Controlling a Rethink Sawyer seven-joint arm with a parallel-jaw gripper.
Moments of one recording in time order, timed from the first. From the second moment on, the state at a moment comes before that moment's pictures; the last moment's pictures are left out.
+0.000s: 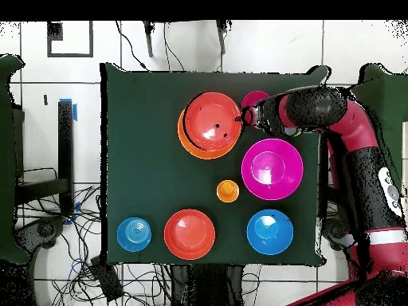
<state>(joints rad) -1.01 -0.26 1.00 1.24 -0.47 1.19 1.43</state>
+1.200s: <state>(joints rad) -1.01 -0.24 1.00 1.24 -0.47 1.15 1.43</state>
